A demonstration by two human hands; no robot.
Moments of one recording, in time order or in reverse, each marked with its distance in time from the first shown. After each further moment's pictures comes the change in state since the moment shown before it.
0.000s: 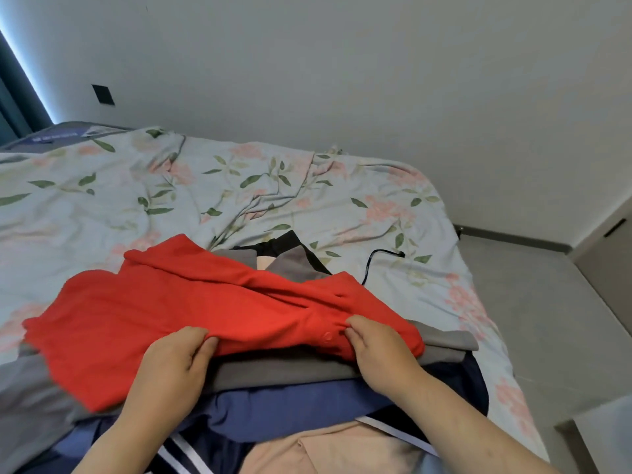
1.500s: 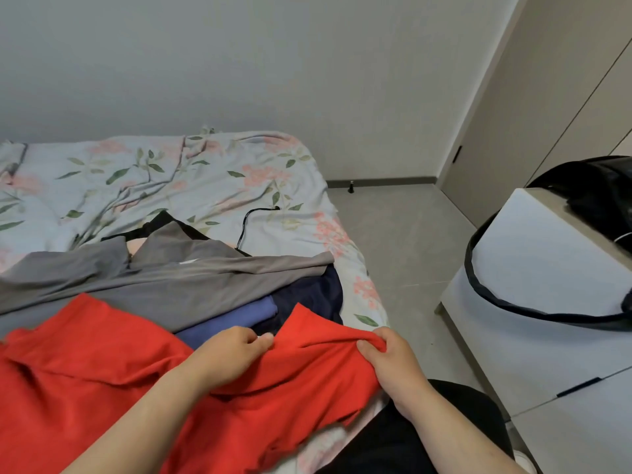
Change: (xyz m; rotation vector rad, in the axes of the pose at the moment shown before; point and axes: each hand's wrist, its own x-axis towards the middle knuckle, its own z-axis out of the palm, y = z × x) left_hand -0.068 0.175 0.122 0.105 -0.790 0.107; right_hand -0.241 0.113 -0.042 0.678 0.434 0.671
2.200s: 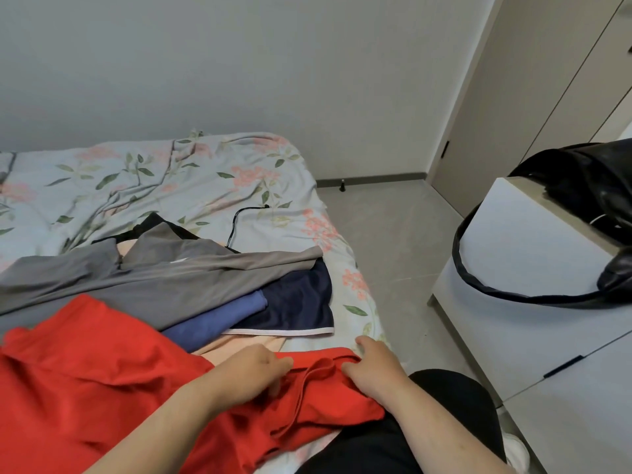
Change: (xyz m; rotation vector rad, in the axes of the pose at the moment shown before) left_hand -0.030 0.034 0.029 -0.169 -0.238 0.169; right_hand -0.009 0.014 0.003 -0.610 -0.152 0.113
